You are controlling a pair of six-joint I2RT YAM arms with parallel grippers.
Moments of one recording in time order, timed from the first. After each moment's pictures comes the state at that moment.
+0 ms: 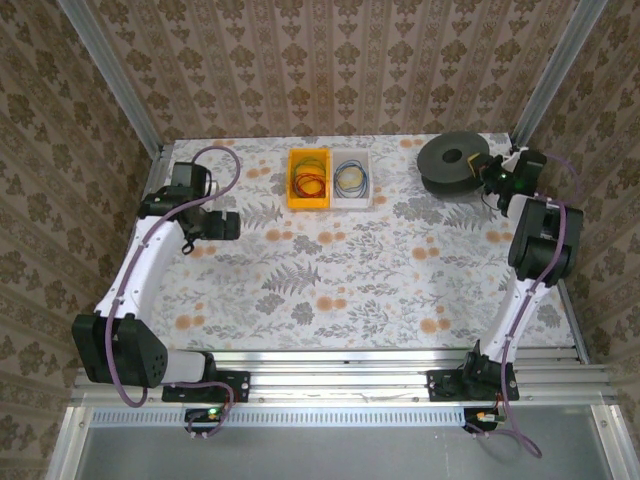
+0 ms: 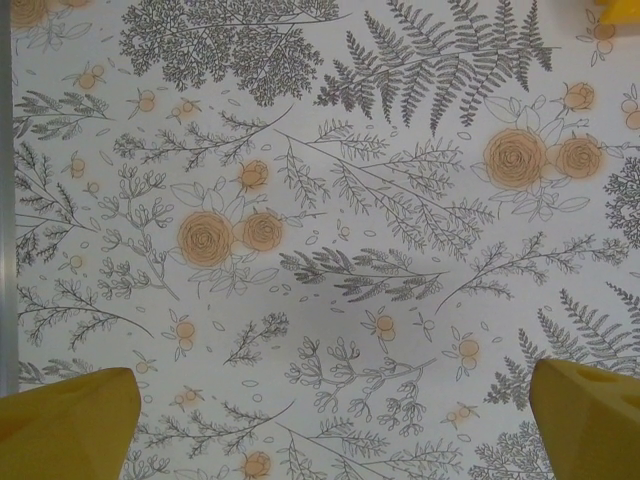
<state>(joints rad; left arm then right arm) -0.16 1.35 1.25 -1.00 -0.08 -0.06 -0.39 2.10 1.32 0.41 -0.70 0.96</state>
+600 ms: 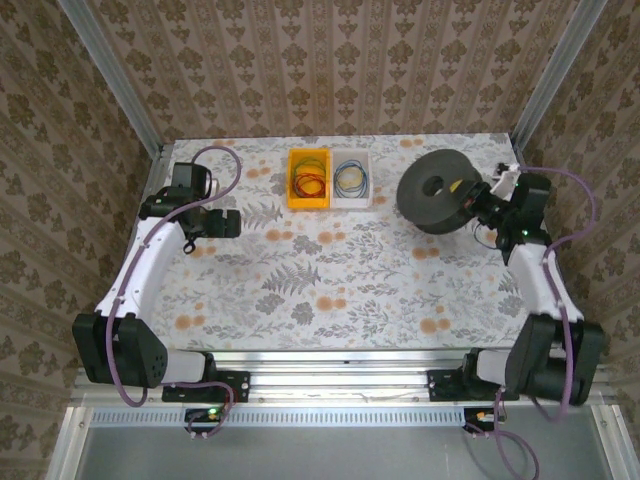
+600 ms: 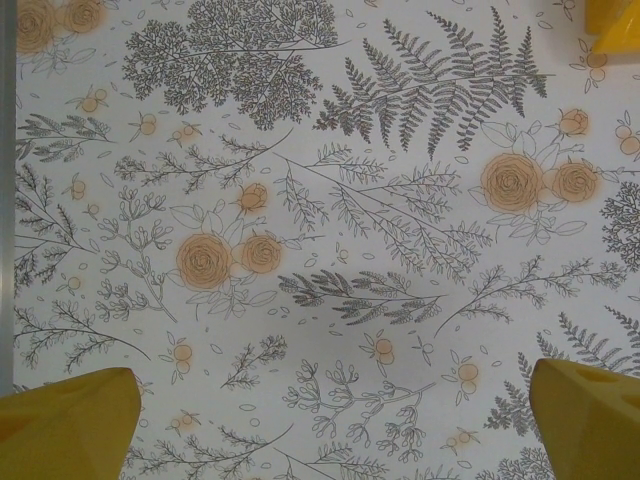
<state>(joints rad) -0.16 1.35 1.24 -0.94 -0.08 -0.06 -0.23 1.21 0.84 -0.02 -0.71 0.70</state>
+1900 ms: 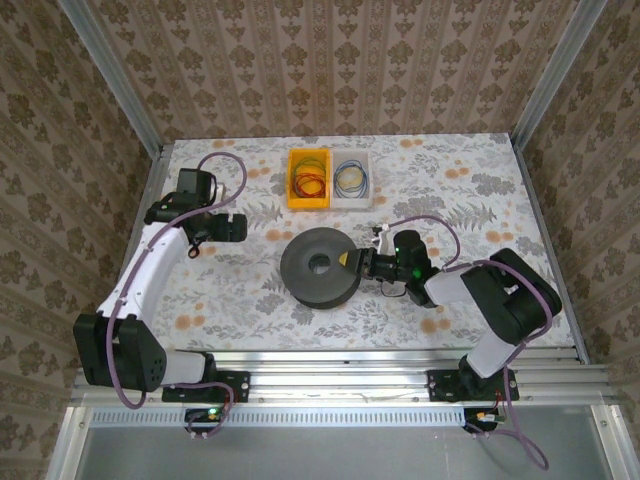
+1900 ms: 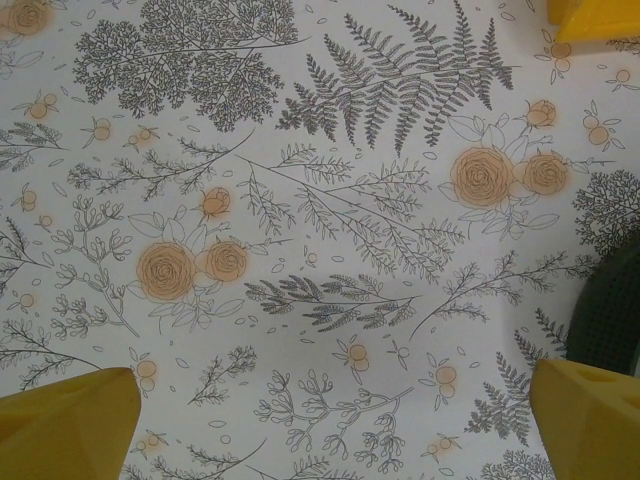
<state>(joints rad) -0.19 1.33 1.17 -0.88 -0.04 -0.06 0.48 1.66 0.49 0.77 -0.57 0.96</state>
